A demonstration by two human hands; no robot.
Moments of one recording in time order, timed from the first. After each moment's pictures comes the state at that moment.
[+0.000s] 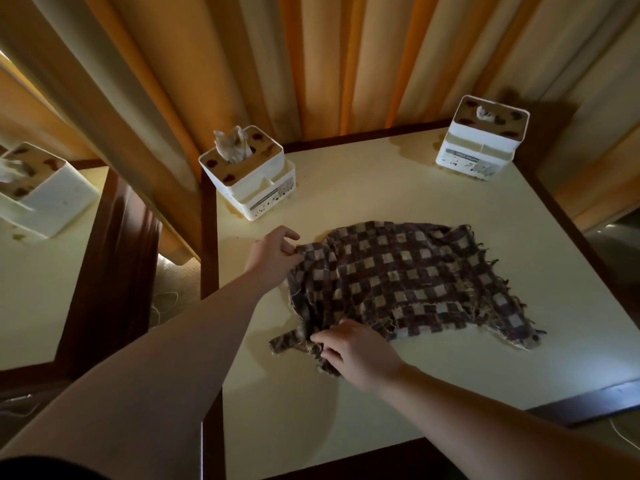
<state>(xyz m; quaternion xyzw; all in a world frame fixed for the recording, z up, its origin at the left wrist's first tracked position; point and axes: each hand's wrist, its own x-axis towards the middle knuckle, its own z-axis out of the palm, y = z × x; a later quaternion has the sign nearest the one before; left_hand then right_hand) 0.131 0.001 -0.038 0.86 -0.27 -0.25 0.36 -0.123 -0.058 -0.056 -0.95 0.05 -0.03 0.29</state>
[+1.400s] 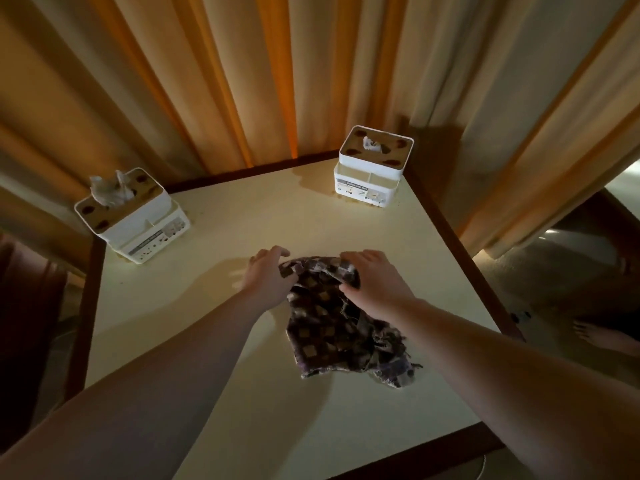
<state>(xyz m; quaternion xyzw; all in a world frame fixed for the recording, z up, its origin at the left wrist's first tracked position) -0.005 -0.199 -0.020 0.89 -0.32 -0.25 0.19 -0.197 -0.347 -0.003 -0.92 0.28 0.01 0.28</state>
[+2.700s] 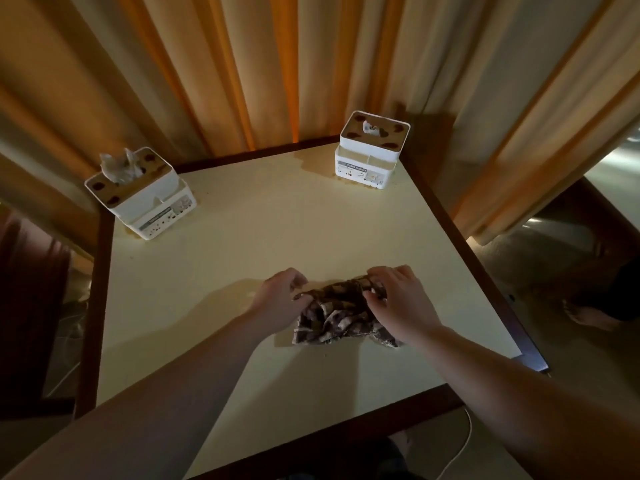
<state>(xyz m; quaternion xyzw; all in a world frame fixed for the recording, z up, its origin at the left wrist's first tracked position) -0.070 -0.126 -0.027 0.83 -0.38 -0.30 0.27 -0.280 -0.289 -0.010 -0.91 0.32 -0.07 0.25</state>
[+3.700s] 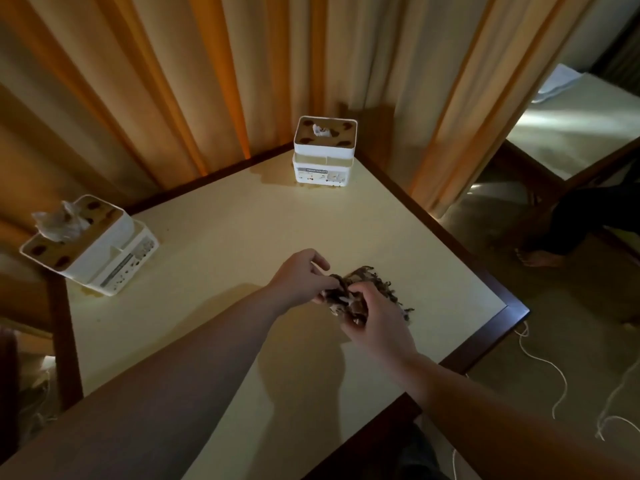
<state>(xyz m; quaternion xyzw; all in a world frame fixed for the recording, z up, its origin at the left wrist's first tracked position) -0.059 -0.193 0.017 0.73 -0.41 -0.46 0.29 -0.262 -0.200 -0.016 -0.83 0.44 -0.19 0.29</state>
